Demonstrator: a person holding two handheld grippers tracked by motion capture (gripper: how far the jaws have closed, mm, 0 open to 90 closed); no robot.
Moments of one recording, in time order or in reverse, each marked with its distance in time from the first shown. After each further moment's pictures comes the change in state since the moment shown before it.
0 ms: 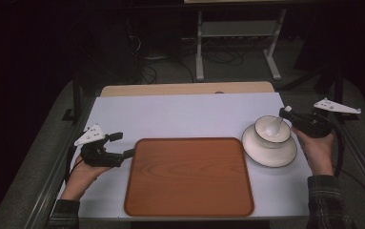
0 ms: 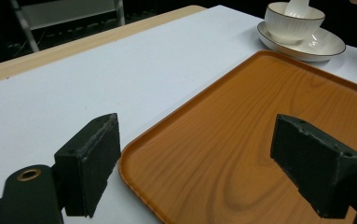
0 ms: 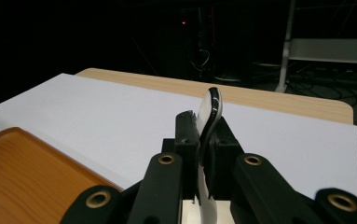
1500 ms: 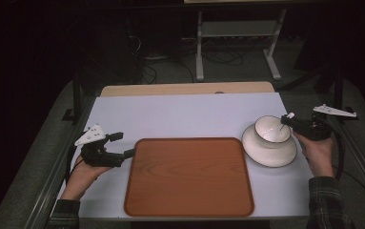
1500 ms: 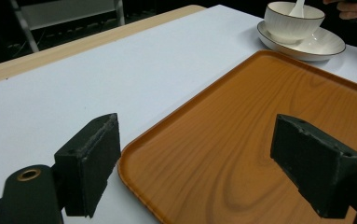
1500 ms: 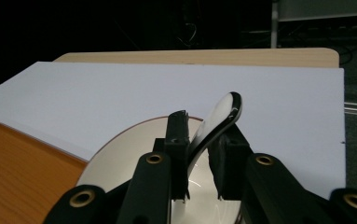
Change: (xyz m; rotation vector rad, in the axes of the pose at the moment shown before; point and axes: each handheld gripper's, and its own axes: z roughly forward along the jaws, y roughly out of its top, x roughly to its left) left arm -0.001 0.001 0.001 0.001 -0.001 0.003; right arm -0.031 -0.028 0.009 0.090 -0.043 0.116
